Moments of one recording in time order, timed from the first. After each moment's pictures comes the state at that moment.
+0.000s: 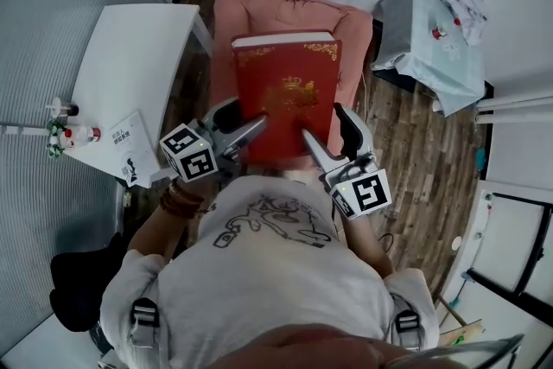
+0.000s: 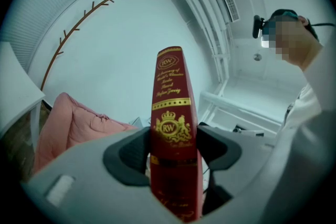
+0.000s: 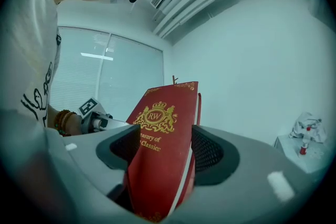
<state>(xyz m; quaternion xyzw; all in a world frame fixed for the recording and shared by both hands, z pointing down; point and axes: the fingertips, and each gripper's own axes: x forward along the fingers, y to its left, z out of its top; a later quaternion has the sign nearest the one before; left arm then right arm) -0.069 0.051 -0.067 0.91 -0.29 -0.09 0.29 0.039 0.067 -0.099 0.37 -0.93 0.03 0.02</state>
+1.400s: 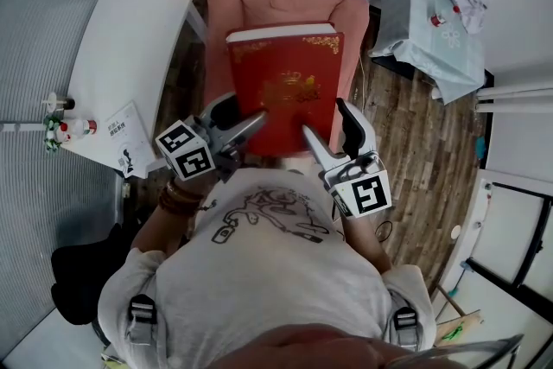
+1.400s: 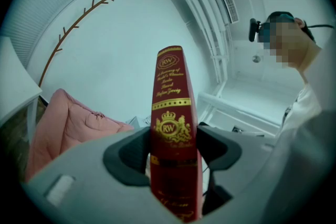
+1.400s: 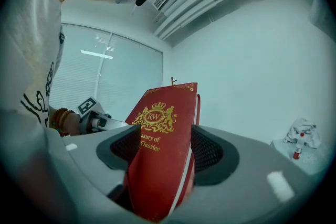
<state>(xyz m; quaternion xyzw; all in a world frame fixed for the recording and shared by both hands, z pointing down) -0.051 0.061 -0.074 0.90 -0.29 -0.10 0.30 0.055 0.078 -0.108 0.39 -0.92 0.01 0.02</state>
